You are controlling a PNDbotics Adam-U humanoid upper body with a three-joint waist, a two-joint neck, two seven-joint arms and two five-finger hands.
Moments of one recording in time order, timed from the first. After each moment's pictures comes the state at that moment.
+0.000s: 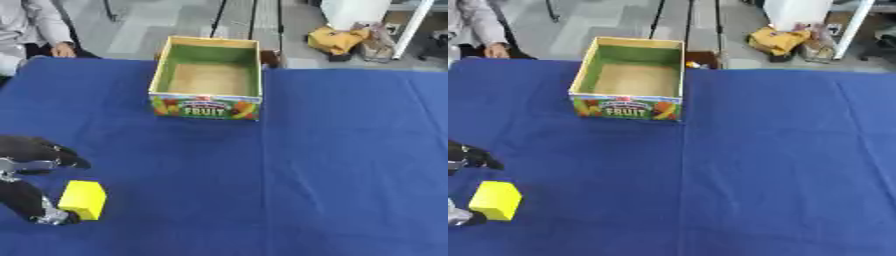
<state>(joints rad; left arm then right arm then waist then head) -0.31 1.12 -0.22 -1.82 -0.62 0.07 -0.91 -0.59 -0.27 -0.06 -1.99 0.55 -0.26 -0.30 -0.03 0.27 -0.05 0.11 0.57</state>
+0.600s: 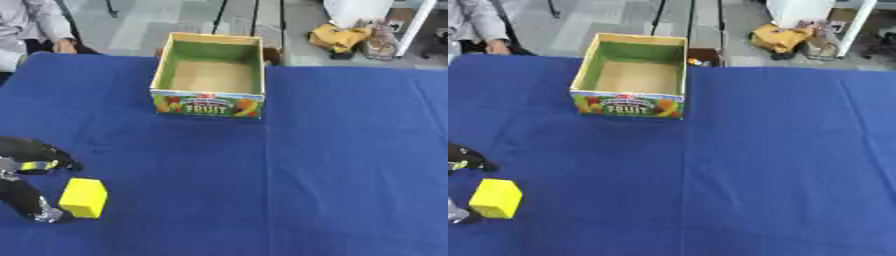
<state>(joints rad) -0.32 1.12 -0.24 -1.77 -0.64 0.04 -0.91 -0.59 -0.27 -0.06 -1.99 0.55 -0.26 -0.30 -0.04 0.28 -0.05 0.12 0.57</state>
